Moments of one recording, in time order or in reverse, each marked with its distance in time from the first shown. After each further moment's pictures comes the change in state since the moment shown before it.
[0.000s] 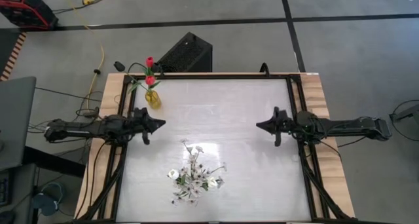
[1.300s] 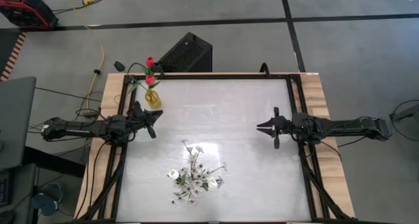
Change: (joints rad) left arm 0.000 0.076 0.000 0.010 -0.332 0.303; right arm 0.001 0.002 -0.003 -0.146 0.005 -0.272
